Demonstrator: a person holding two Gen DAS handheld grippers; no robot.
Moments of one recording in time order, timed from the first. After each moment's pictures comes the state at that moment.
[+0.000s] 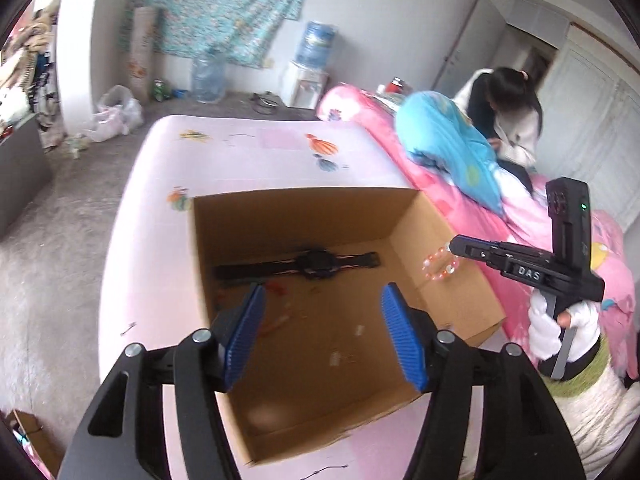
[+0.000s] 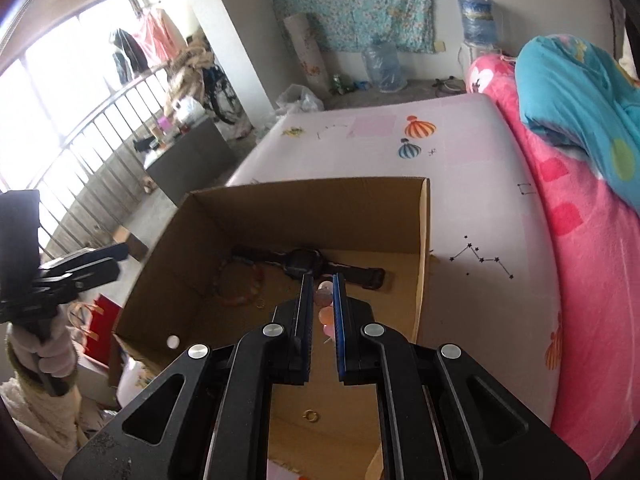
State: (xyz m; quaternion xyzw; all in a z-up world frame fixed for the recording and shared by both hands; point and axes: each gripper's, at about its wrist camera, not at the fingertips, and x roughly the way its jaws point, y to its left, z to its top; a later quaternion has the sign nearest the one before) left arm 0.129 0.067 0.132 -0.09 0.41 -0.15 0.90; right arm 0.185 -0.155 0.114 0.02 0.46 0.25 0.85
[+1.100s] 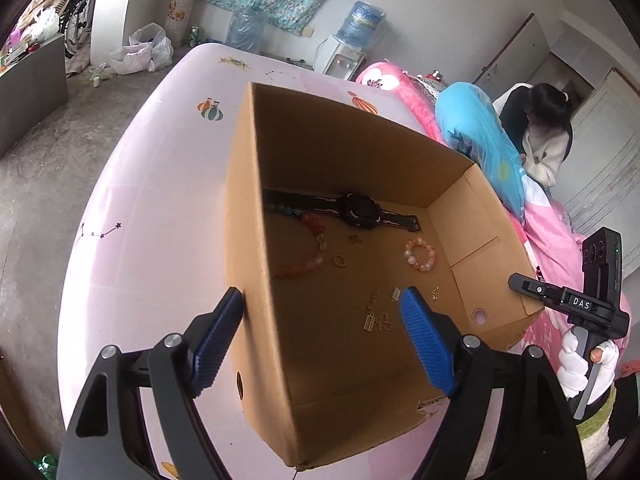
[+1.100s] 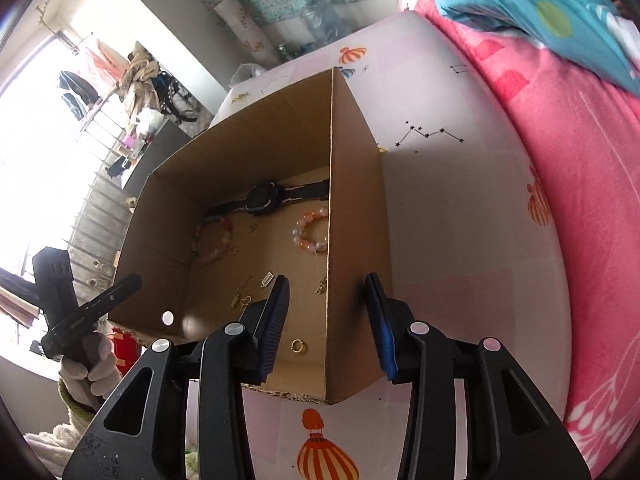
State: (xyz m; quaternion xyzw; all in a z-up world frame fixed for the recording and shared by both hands) left arm 0.122 0.081 0.059 -0.17 0.46 -0.13 0.86; right arm 0.124 -0.227 0.096 0.15 0.52 0.18 0.82
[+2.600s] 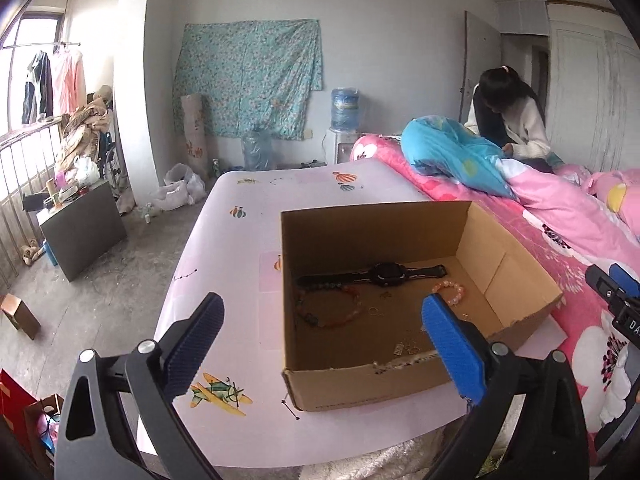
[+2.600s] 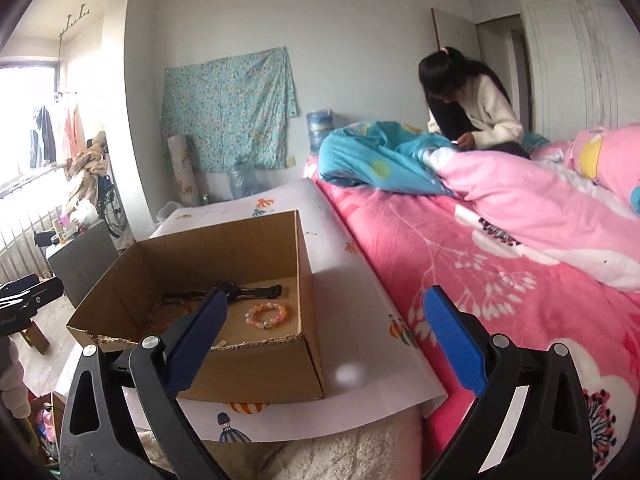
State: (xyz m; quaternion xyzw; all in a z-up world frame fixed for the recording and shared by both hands) left arm -0.083 -0.003 0.128 0.01 0.28 -0.05 0.96; right arm -0.109 -0.254 0.130 0.07 0.21 -0.02 0.98
